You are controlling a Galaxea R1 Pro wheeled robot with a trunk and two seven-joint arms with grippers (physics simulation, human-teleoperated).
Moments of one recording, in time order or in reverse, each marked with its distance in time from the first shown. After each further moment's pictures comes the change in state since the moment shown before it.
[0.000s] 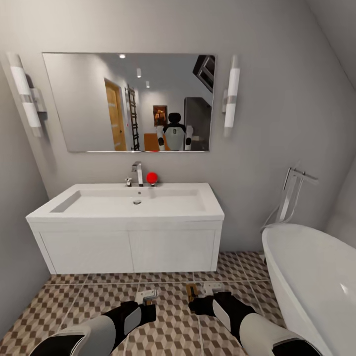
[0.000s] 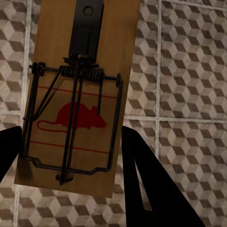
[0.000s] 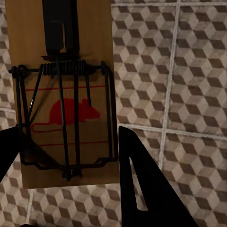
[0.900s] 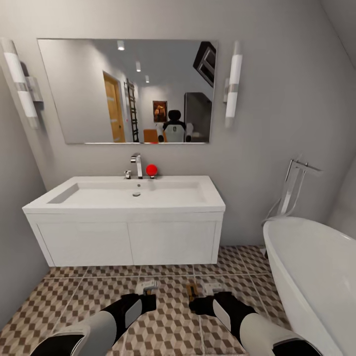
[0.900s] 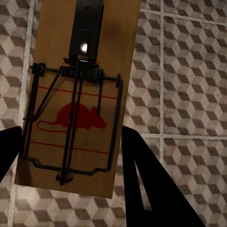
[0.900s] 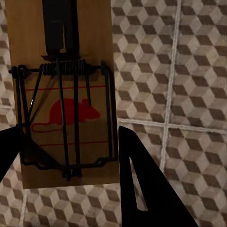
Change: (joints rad) left arm -0.001 -0.004 -0.002 -0.080 -0.002 0.000 0.008; right arm 0.000 -0.001 -0.008 0.000 -0.002 0.002 0.000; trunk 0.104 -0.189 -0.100
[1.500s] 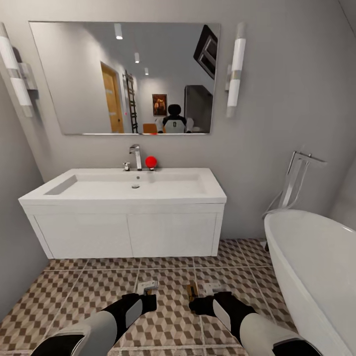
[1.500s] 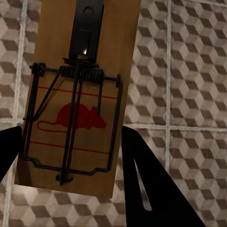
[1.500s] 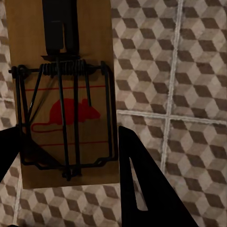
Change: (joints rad) left arm 0.000 -0.003 0.000 -0.001 -0.001 0.006 0.002; right arm 0.000 0.000 0.002 0.000 0.000 0.002 -0.001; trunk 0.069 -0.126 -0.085
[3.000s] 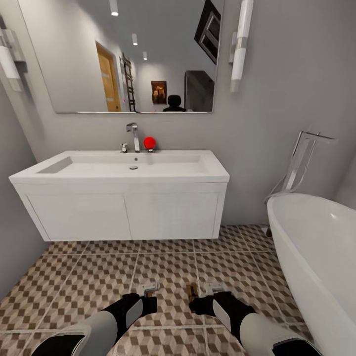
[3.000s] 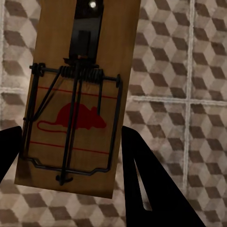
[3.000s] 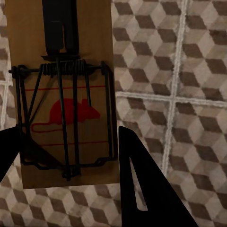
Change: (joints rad) left arm 0.000 -0.002 -0.002 -0.001 -0.001 0.045 0.000; right arm 0.000 0.000 0.007 -0.001 0.005 -0.004 0.000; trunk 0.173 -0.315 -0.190
